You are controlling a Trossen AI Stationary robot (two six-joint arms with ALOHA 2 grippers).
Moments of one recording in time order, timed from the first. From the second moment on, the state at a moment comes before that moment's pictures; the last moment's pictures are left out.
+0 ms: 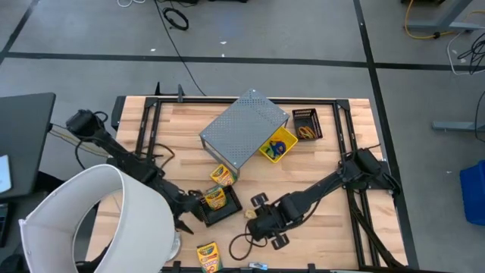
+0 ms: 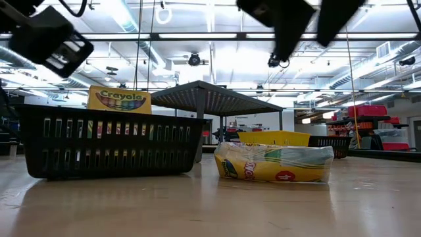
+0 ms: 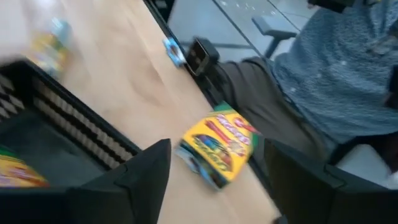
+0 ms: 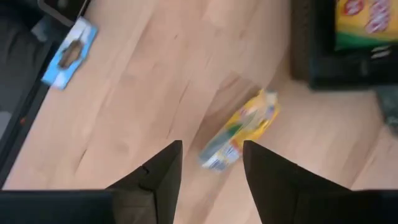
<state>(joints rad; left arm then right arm) -0.61 1.25 0.46 0.34 0.12 -0.36 0.52 2.01 1.72 -0.97 0.07 0.02</state>
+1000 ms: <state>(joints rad) -0.71 1.64 0.78 0.11 0.20 -0.78 0.67 2.01 1.72 -1.19 0.23 0.20</state>
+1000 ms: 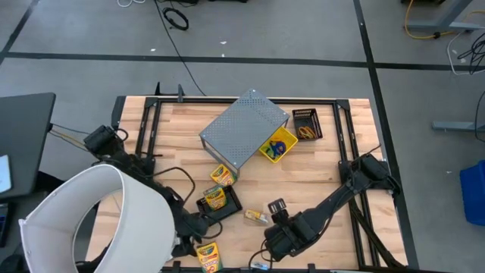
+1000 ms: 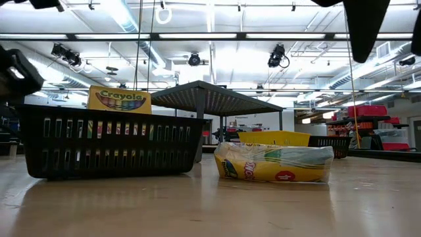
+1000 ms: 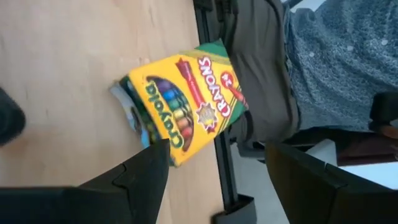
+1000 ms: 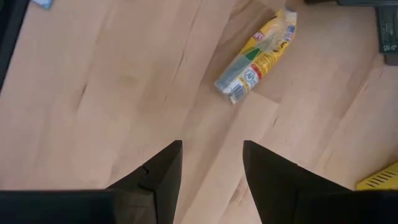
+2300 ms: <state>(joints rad) -0.70 1.82 0.81 0.20 0.16 -0.84 0.67 2.01 1.72 -1.18 0.27 0.20</state>
